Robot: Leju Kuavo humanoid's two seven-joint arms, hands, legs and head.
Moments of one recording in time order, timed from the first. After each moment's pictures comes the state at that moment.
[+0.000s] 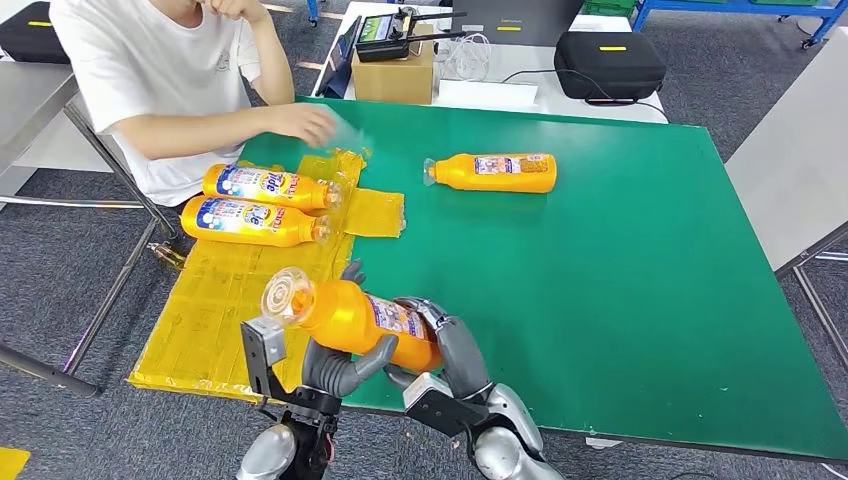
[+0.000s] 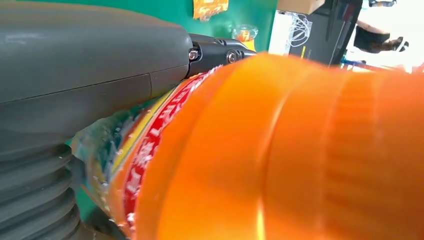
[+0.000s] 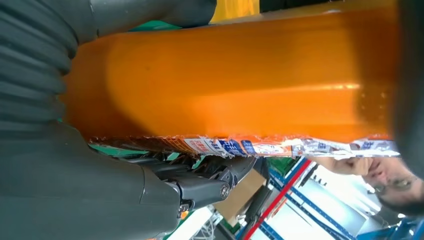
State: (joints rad) left arm 0.02 -0.18 -0.47 -1.43 0.27 0.13 -0.35; right arm -0.18 0.10 0.71 -1.13 0.53 -0.26 -0.47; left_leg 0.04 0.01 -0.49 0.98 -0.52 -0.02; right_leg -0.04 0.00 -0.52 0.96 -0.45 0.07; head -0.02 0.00
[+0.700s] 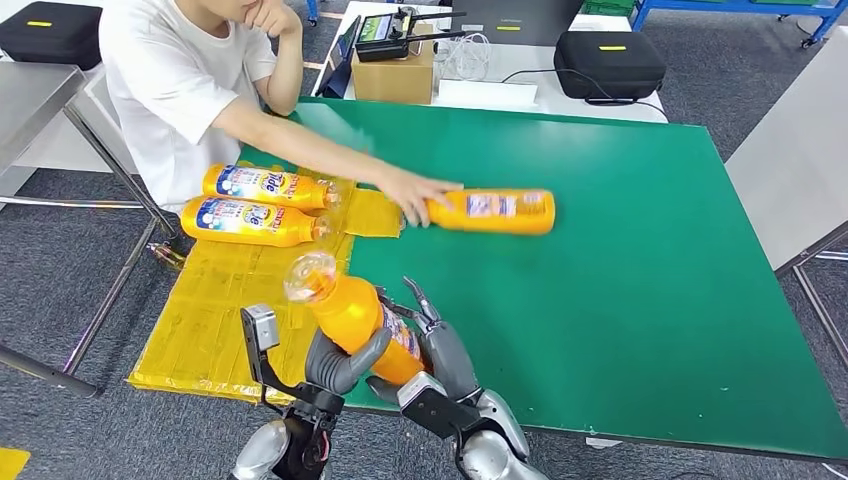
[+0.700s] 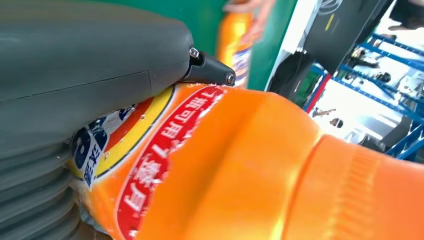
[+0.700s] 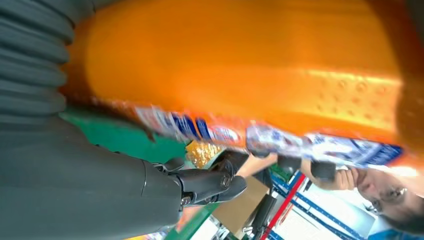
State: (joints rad) left arm 0.01 -0.17 -0.48 -1.43 0.43 0.06 -0.27; right arm -0.19 0.13 0.74 -1.08 0.42 -0.32 -0.50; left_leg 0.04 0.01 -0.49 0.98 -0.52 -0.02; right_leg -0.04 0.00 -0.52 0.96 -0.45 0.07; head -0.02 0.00
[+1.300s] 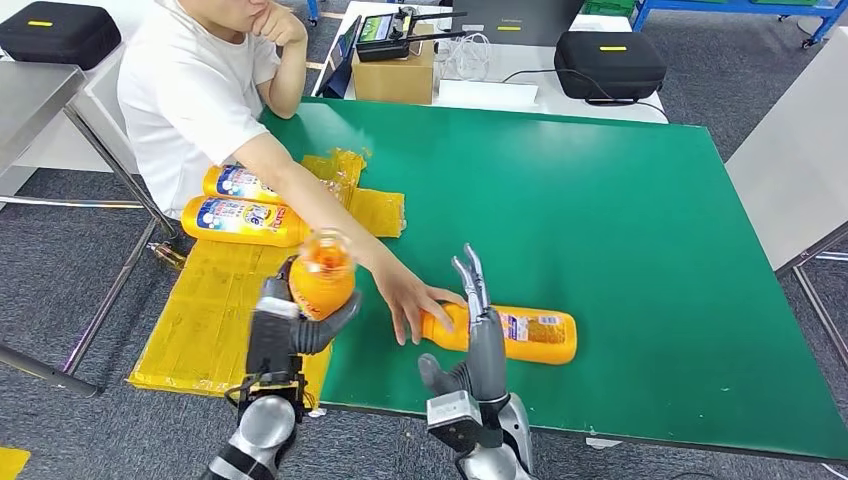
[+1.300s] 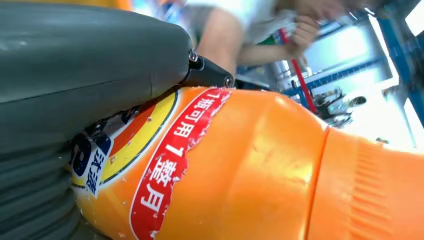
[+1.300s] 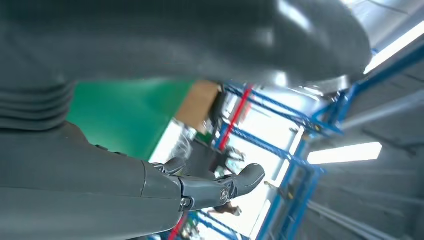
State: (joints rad) left arm -0.11 -0.12 -0.41 -1.32 -0.35 0.61 -0.31; right arm -0.10 0.15 0.69 -1.33 0.42 -0.62 -0.60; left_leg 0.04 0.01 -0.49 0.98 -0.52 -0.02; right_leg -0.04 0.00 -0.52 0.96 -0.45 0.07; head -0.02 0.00
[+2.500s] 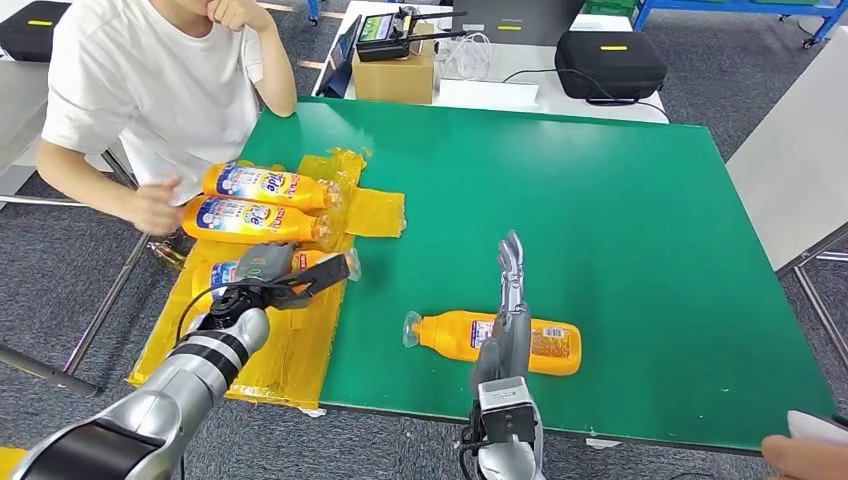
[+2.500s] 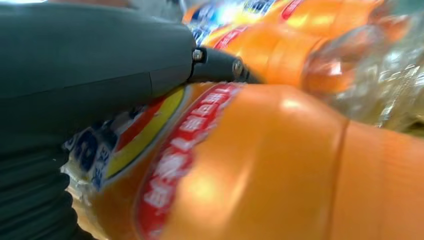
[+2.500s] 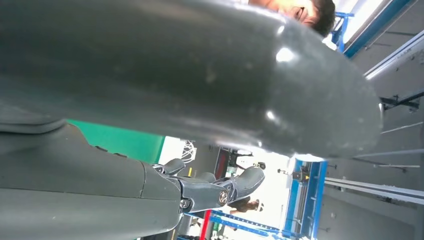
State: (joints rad) left arm -0.63 0.01 -0.33 -0.55 -1.09 0.17 0.17; right arm -0.06 0.20 0.60 -1.43 0.26 -0.53 -0.63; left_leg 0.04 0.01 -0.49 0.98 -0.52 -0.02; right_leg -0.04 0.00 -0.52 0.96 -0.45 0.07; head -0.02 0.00
